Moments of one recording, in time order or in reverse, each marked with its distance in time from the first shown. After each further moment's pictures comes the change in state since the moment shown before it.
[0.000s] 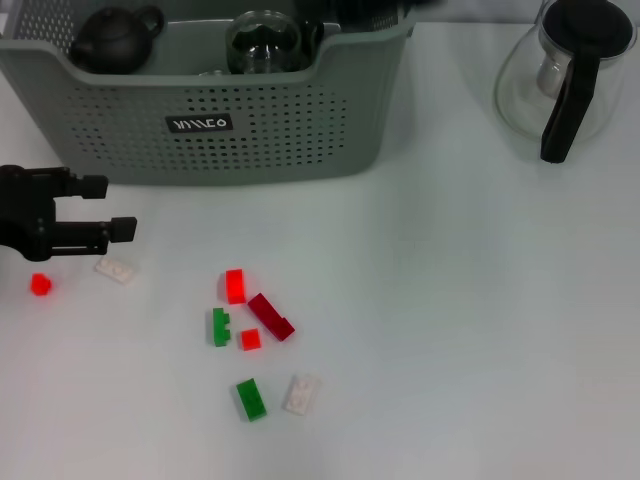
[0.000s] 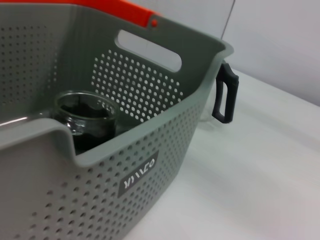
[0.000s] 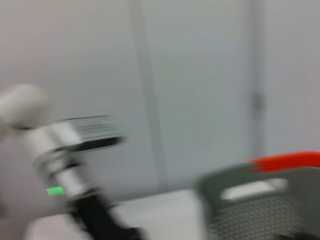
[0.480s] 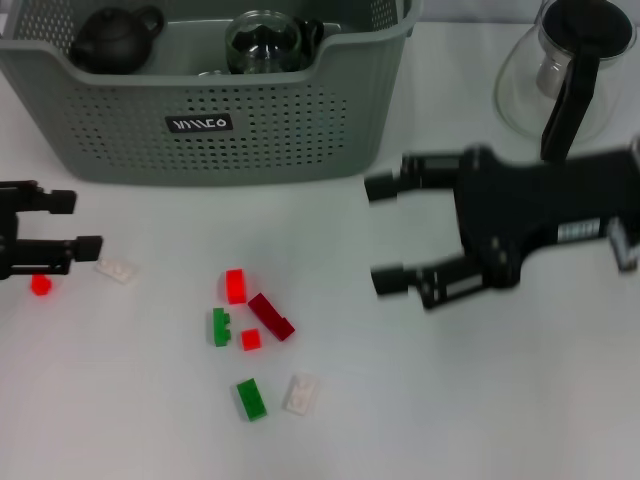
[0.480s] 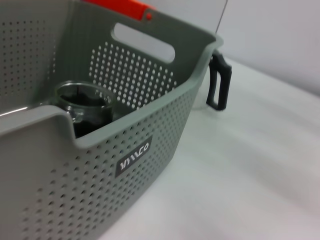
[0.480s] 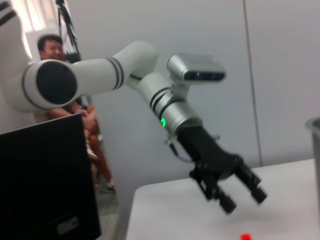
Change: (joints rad) left arm 0.030 0.032 -0.009 0.065 0.016 0.086 -0.004; right arm -0.268 0.040 -0.033 0.236 0.066 -0.223 -0.427
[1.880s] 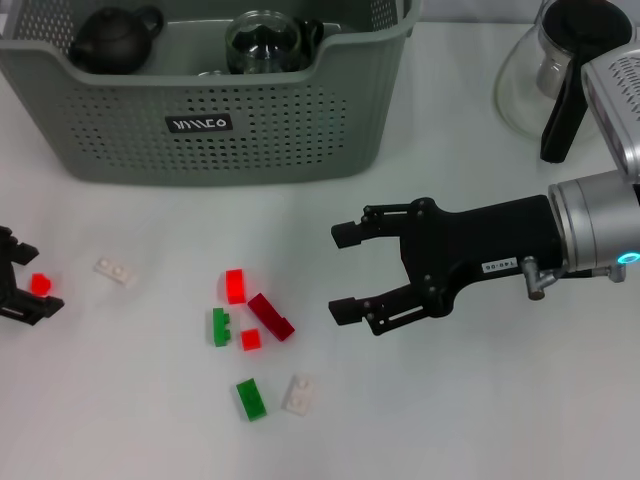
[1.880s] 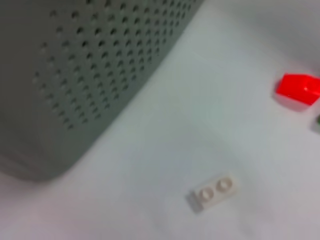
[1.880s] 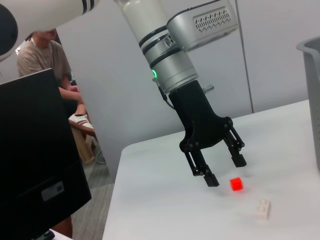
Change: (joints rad) left arm -0.057 -0.134 0.294 0.277 0.528 -0.199 -0.086; right arm 0.112 0.002 -0.060 0.310 -0.068 0.199 -0.128
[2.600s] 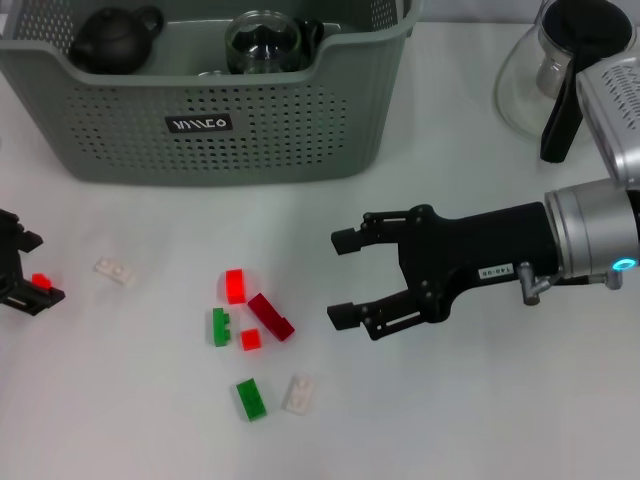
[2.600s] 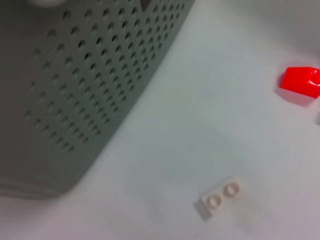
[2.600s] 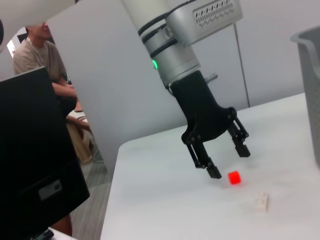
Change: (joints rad) left arm 0.010 0.001 0.139 0.045 0.018 -0.024 -0.046; right arm 0.001 0.000 -0.011 0.026 0.004 0.019 -0.001
